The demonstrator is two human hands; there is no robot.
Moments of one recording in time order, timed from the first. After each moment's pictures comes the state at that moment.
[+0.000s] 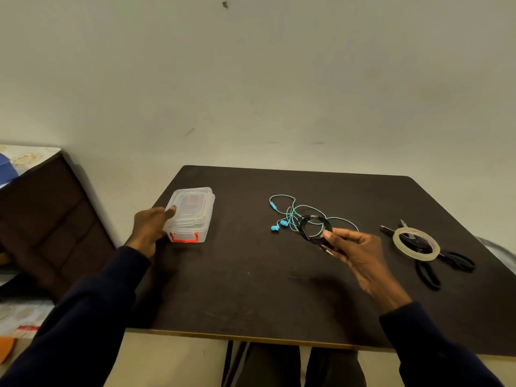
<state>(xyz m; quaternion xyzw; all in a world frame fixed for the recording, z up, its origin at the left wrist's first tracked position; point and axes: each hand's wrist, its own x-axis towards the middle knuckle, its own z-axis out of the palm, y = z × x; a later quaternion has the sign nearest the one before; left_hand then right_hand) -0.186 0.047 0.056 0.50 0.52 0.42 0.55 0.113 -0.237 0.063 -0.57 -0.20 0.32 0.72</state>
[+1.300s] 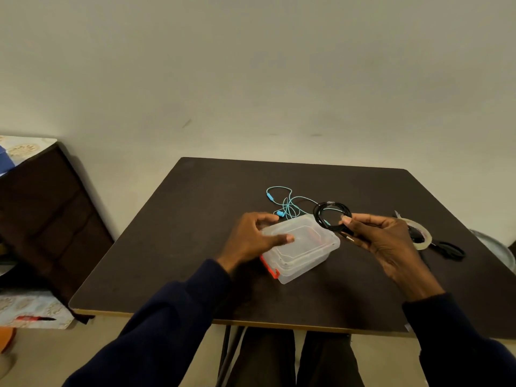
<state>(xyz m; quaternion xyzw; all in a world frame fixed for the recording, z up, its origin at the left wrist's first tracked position) -0.066 -0.095 0.059 0.80 0.31 0.23 0.46 0.124 -0.274 0.100 -0.62 -0.24 0.28 0.69</state>
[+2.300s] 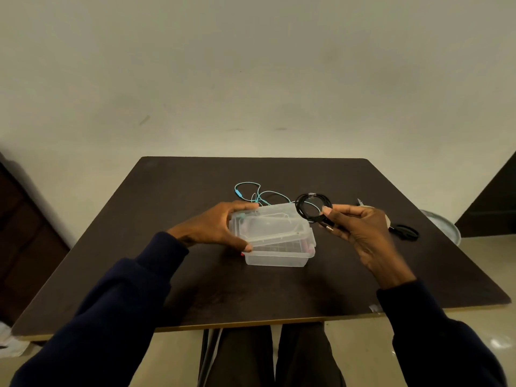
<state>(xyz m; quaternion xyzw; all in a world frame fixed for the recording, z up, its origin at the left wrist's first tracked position) -0.056 -0.044 0.072 0.88 0.12 0.04 0.45 0.137 -0.291 0.102 -0.64 -0.19 0.23 0.70</state>
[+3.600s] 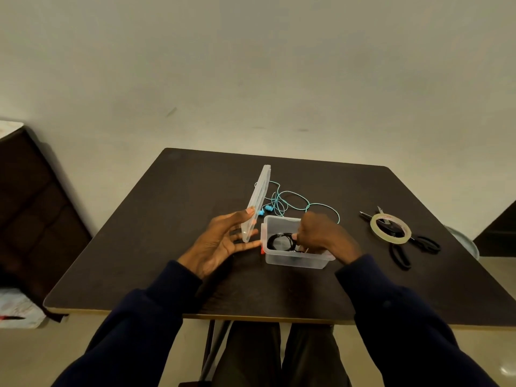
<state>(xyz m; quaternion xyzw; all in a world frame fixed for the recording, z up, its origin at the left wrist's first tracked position) -0.097 -0.093 0.063 0.42 0.25 0.21 0.85 0.099 -0.194 0.085 -0.88 -0.43 0.18 0.09</state>
